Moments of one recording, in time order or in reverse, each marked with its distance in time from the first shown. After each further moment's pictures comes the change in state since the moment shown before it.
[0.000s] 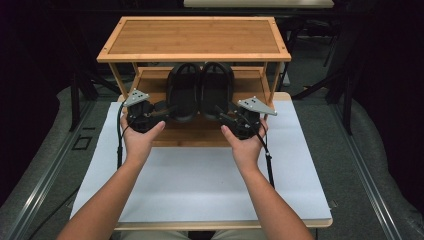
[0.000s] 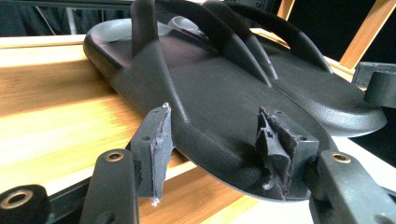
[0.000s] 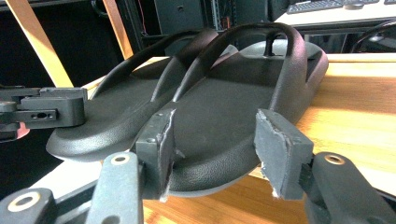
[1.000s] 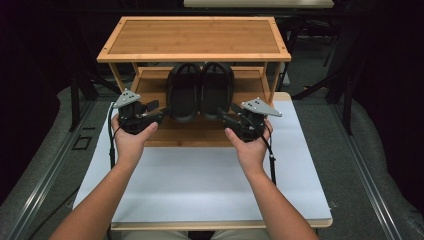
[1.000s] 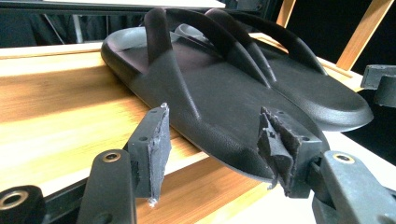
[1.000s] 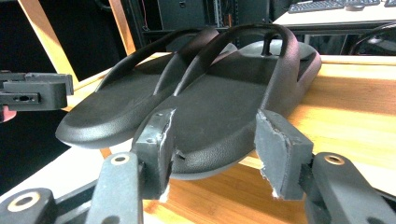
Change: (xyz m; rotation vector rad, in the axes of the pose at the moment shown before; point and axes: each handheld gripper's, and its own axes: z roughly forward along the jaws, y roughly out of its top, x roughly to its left) left arm 0.004 0.003 -0.021 -0.010 0.007 0.012; right arm -0.001 0.003 -0.015 0.019 0.003 -0.034
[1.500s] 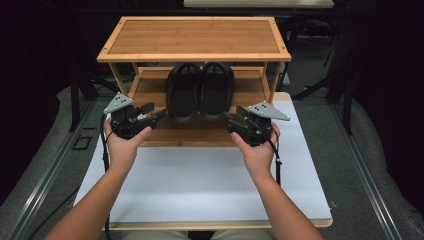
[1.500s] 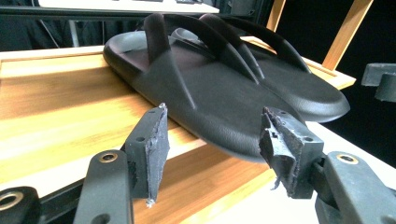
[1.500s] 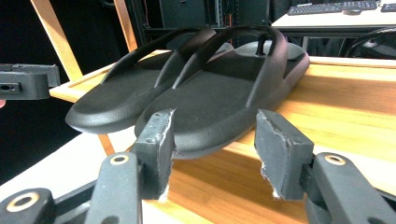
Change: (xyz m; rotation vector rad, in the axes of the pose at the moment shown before) left arm 0.002 -0.005 -0.021 -0.022 -0.025 0.004; right arm -0.004 -0.001 -0.021 -0.001 0.000 -0.019
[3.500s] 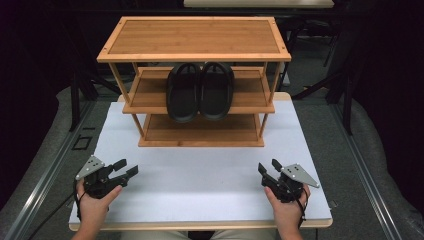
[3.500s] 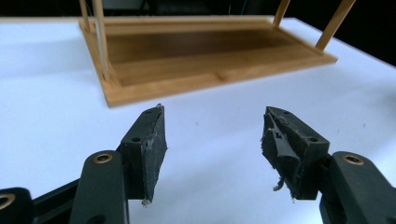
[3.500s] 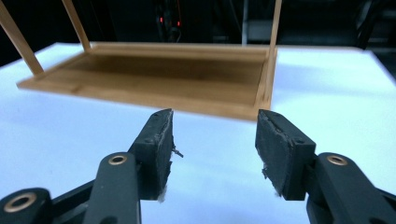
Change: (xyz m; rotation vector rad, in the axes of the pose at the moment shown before) left arm 0.038 -0.161 -0.080 0.127 0.055 -0.073; right arm -0.044 -0.150 -0.086 0.078 -0.206 0.038
